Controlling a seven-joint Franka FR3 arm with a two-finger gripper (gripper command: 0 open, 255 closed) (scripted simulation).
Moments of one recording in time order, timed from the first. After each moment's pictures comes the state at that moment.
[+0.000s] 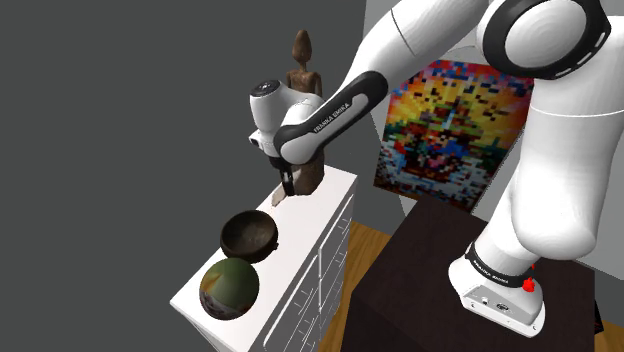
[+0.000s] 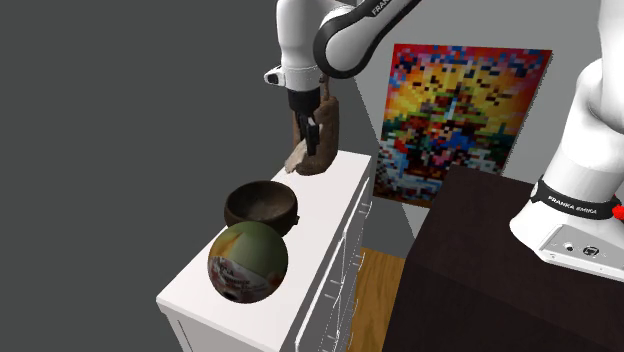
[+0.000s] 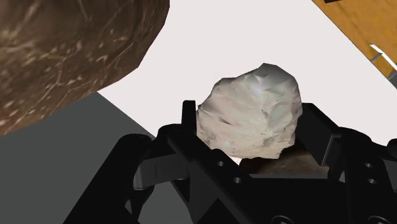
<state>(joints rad) 0.15 0.29 0.16 -2.04 -0.27 2.29 -0.38</state>
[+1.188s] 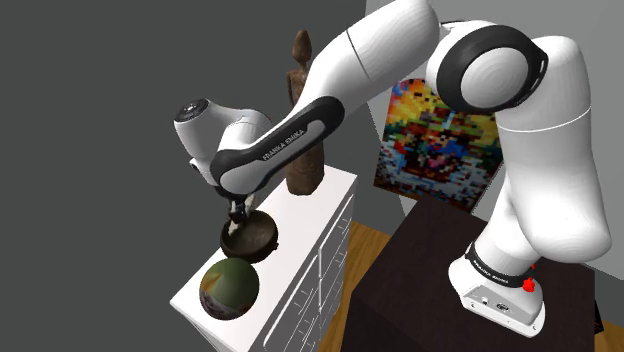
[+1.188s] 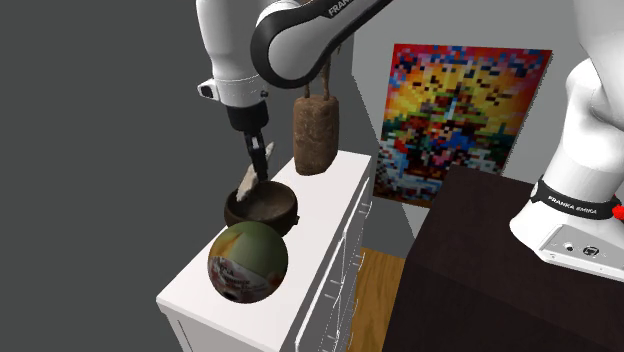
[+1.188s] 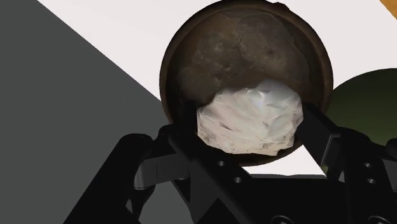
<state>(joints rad) 0.35 0.53 0.22 -1.65 -0.30 2.10 -0.16</state>
